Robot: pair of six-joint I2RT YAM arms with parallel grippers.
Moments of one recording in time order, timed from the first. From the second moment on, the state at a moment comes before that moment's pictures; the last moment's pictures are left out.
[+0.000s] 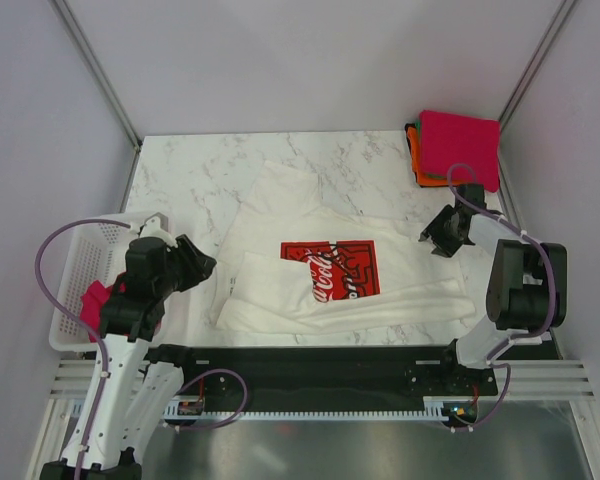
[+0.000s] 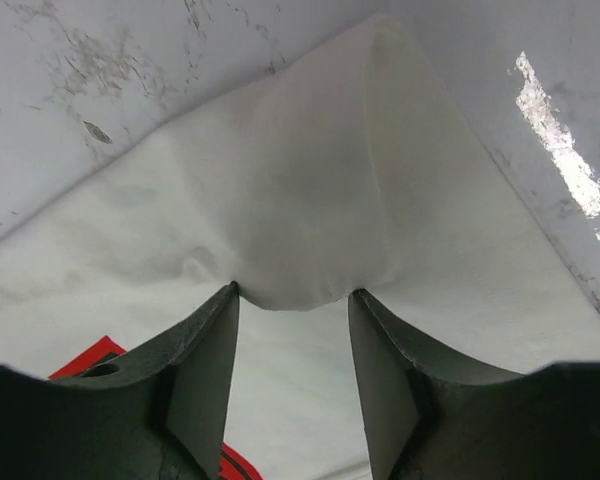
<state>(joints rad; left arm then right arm) -0.12 0.60 0.74 -0.74 0.06 -0.55 -0.12 1.65 0.94 -0.40 -0.10 0.67</state>
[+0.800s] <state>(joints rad) -0.12 1.19 0.95 -0.54 0.09 -0.49 -0.11 1.61 1.10 -0.41 -0.07 0.60</state>
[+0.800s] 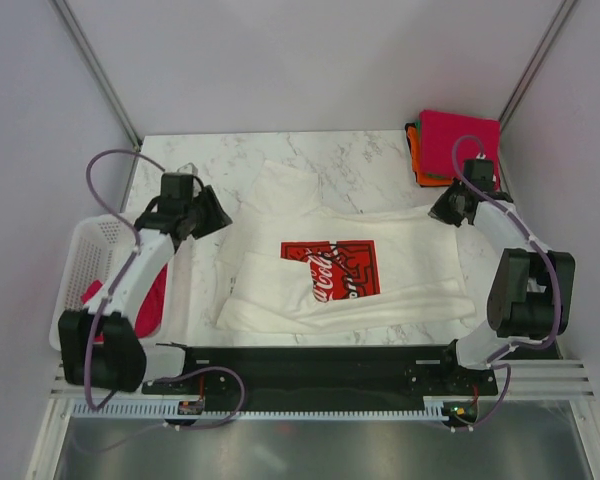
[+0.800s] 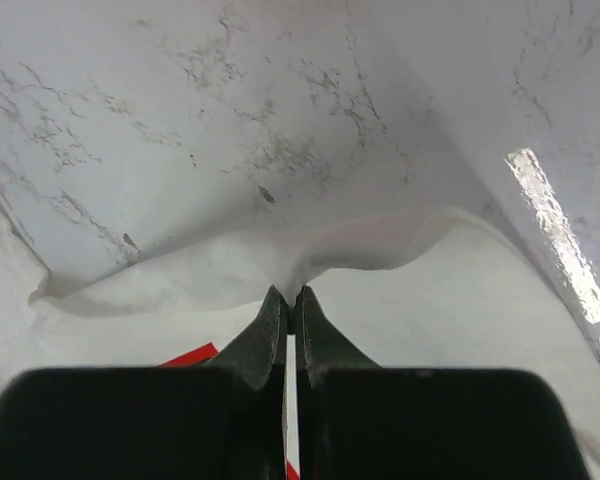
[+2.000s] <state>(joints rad) -0.19 2.66 2.31 -0.25 0.19 -0.62 -0.07 1.96 0.92 0.50 -0.52 0.87</state>
